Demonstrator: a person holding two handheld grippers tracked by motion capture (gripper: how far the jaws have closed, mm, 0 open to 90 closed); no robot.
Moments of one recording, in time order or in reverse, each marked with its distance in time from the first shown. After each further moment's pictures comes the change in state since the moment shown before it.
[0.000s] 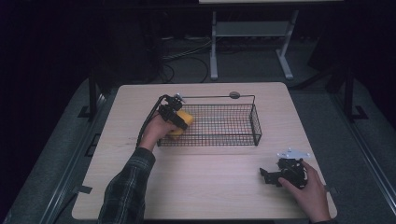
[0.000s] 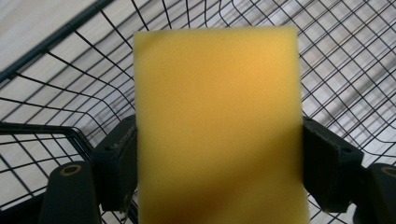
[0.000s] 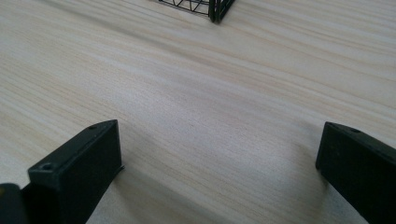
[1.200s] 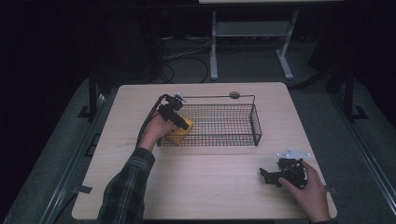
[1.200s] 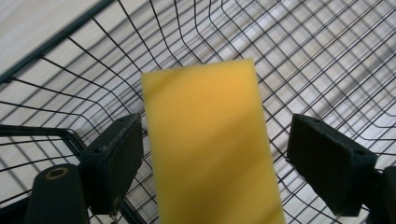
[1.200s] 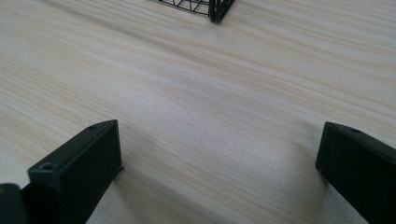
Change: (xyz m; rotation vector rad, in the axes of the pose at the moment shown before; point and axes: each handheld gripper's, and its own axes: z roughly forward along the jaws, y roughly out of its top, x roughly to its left) left arm -0.002 0.001 -0.009 -0.022 -0.014 0.006; right arm 0.000 0.000 0.000 0.000 0.000 0.001
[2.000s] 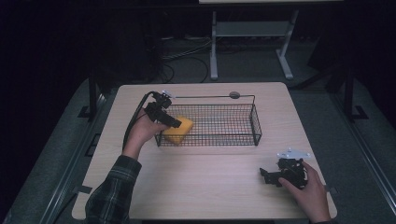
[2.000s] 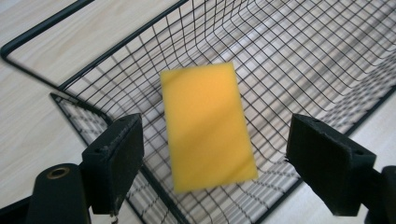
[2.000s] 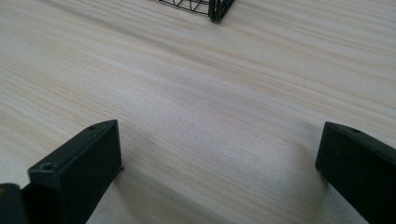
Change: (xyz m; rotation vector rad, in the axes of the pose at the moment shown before) left arm -0.006 -0.028 -0.063 -0.145 0.019 0.005; right arm 0.000 0.000 0.000 0.001 -0.001 0.002
